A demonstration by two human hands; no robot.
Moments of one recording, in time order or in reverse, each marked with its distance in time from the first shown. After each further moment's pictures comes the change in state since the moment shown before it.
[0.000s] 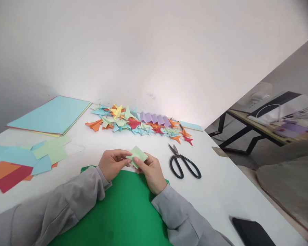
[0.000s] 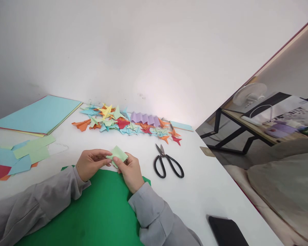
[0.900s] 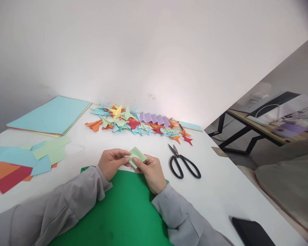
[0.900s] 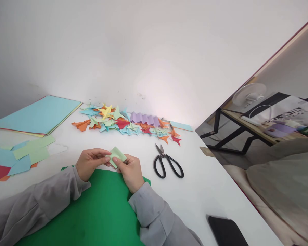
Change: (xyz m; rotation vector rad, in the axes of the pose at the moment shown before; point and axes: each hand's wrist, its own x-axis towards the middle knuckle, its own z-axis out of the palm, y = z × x) left_hand 0.001 -0.001 -0.002 -0.062 -0.006 -0.042; right_hand -0.001 -0.003 0.002 -0.031 0.027 0.038
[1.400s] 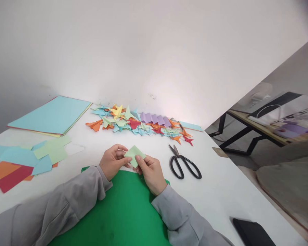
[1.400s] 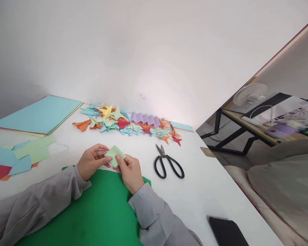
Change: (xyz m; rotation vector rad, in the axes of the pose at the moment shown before) left_hand 0.002 -0.002 0.001 -0.053 -0.080 0.003; right_hand -0.002 -0.001 0.001 -0.109 0.038 -0.089
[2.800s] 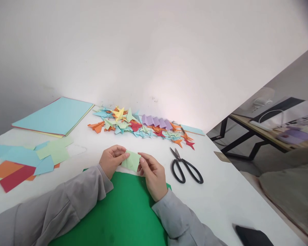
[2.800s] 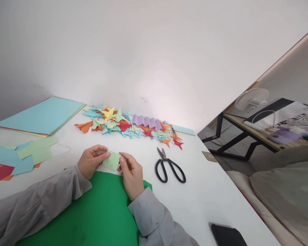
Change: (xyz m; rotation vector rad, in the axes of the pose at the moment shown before) left_hand 0.006 -0.006 -0.006 -0.102 0.165 -0.040; right_hand -0.007 -0.004 0.002 -0.025 0.074 -0.129
